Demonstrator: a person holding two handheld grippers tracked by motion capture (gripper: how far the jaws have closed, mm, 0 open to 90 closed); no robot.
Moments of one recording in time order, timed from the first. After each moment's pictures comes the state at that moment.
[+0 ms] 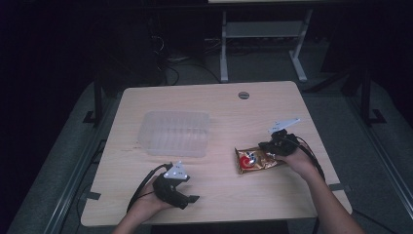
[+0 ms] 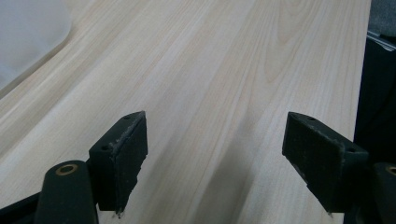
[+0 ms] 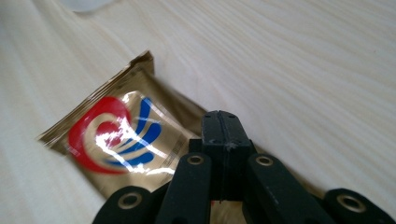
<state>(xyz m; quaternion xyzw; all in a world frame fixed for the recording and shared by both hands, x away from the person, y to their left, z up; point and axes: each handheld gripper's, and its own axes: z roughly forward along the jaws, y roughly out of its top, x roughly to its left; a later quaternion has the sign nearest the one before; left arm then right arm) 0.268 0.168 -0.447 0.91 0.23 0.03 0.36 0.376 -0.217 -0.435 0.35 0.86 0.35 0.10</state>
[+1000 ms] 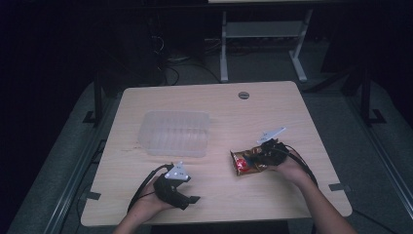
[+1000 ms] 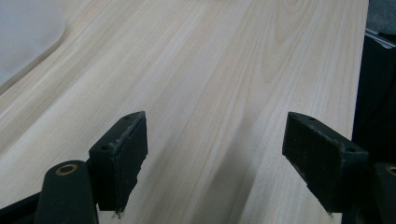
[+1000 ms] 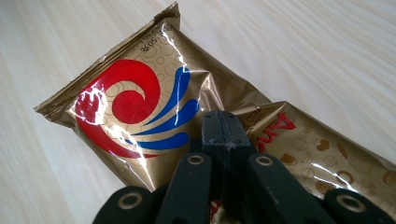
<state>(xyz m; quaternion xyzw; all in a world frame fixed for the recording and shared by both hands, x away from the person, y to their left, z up) 0.267 0.166 -0.447 0.91 0.22 0.03 0.35 0.363 -0.184 -0.456 0.31 0.89 0.32 0.07</state>
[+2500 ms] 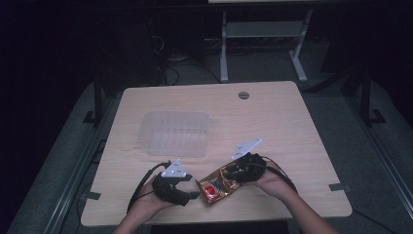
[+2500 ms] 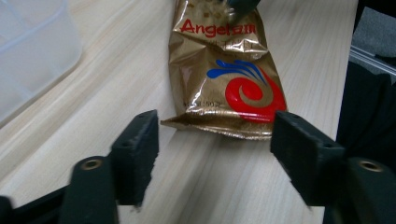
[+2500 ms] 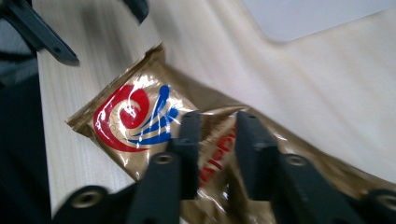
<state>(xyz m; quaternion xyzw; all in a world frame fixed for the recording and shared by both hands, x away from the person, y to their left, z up) 0.264 0.165 -0.430 0.89 0.24 0.04 0.38 0.312 -0.115 -0.422 0.22 0.90 0.37 0.03</state>
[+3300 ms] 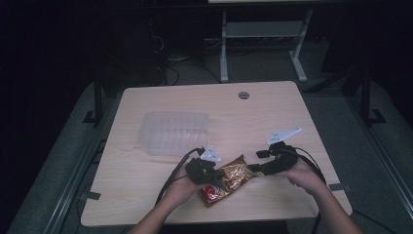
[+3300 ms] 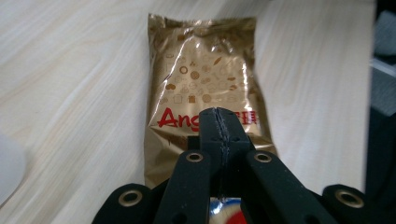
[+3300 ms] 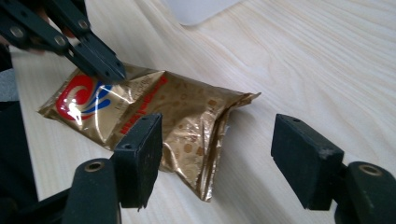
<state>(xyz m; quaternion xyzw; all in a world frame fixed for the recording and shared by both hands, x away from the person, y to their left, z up) 0.305 0.078 -0.431 0.91 0.22 0.03 0.35 0.330 -0.197 -0.418 0.32 0.86 0.39 0.02</state>
